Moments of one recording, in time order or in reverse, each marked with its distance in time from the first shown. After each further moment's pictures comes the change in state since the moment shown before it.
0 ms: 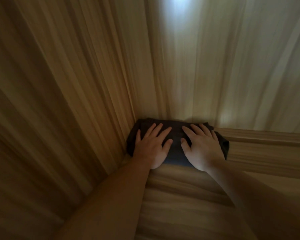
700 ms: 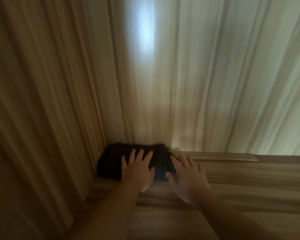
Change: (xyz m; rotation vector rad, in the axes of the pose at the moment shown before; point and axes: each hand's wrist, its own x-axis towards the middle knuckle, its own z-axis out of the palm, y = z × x) left_hand -0.044 0.085 -0.045 0.057 -0.095 -0.024; right_hand -0.098 0.021 -0.092 -0.121 -0.065 0.122
